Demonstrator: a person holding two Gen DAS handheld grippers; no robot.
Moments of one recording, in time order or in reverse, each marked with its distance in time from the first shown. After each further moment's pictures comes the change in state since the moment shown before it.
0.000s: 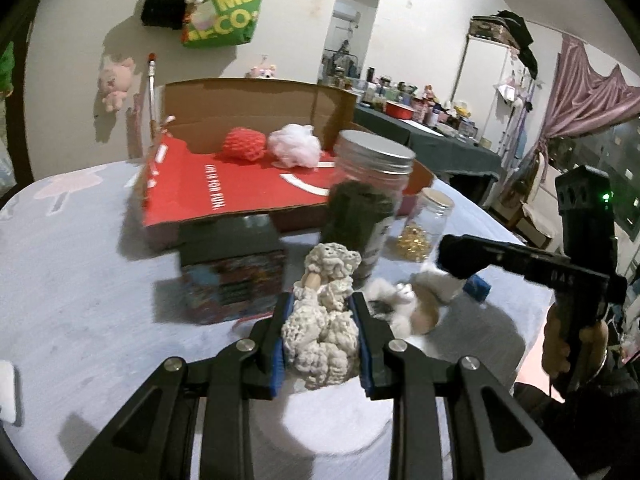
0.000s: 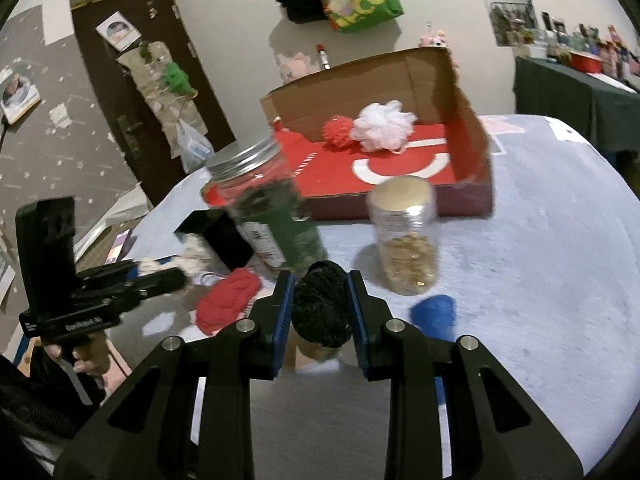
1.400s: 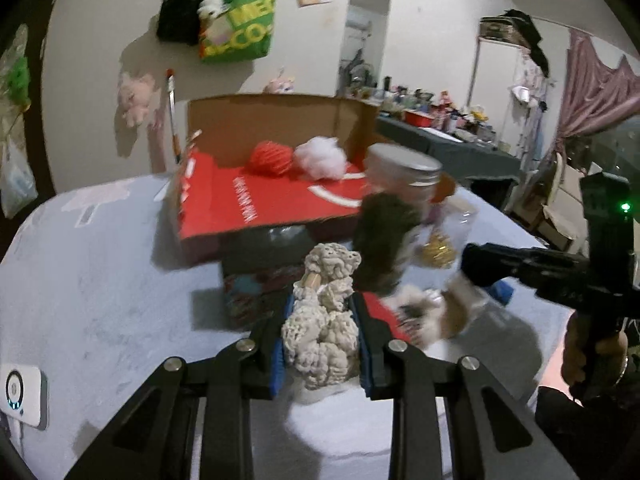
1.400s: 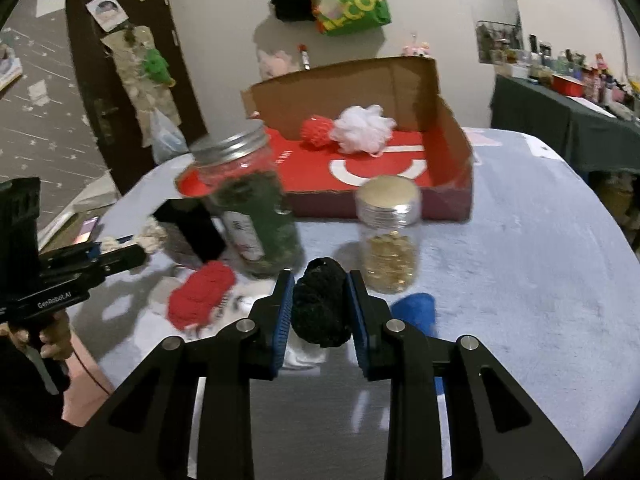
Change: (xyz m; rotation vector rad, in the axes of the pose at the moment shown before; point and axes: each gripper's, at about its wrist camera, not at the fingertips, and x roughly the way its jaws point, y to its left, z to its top) left arm -0.008 0.000 0.001 0.041 -0.049 0.082; right arm 0.006 0.027 -0.004 -0.095 -0.008 -0.121
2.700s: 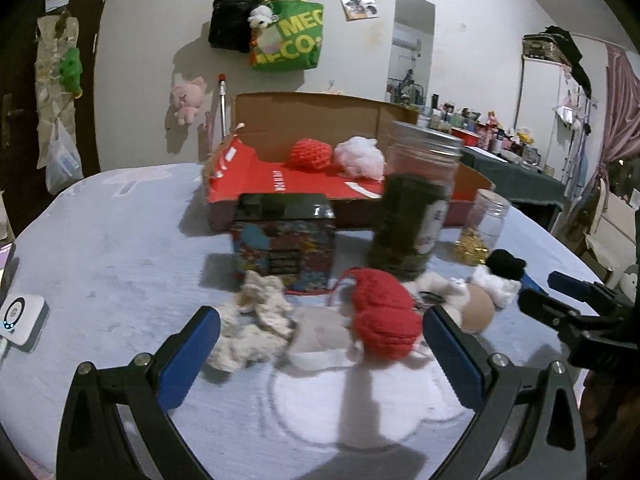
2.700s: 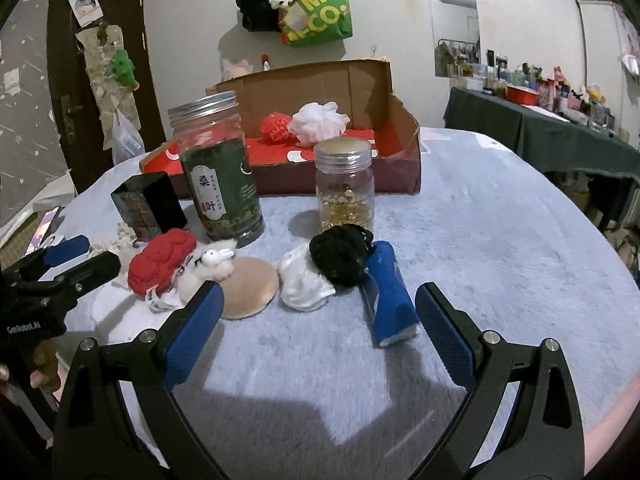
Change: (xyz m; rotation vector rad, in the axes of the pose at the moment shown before) left arm 0.015 -0.015 -0.039 -0.109 -0.068 0.198; right arm -0.010 -0.001 -0.047 0.030 -0.058 -0.202
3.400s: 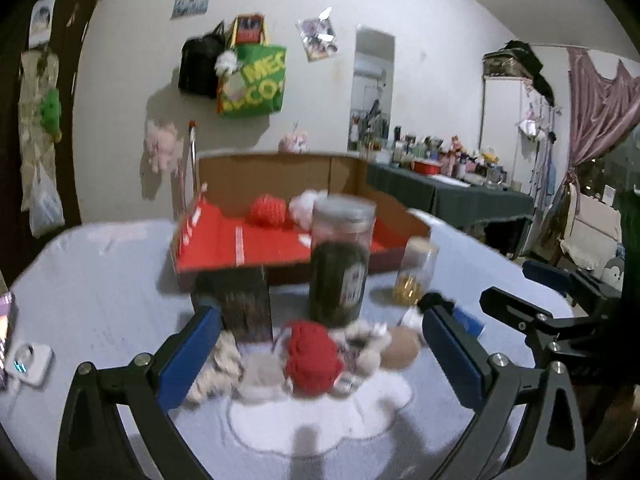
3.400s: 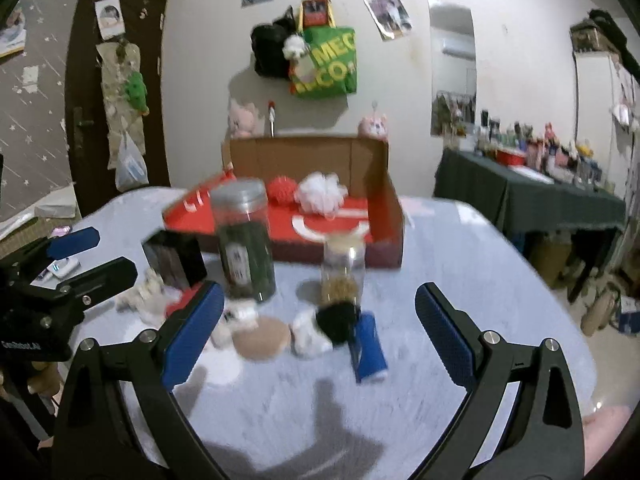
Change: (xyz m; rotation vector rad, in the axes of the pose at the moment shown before) left arm -0.041 -0.042 0.020 0.063 -0.128 -0.086; right arm -0.054 0.019 0.020 -0.080 -0.145 -0.051
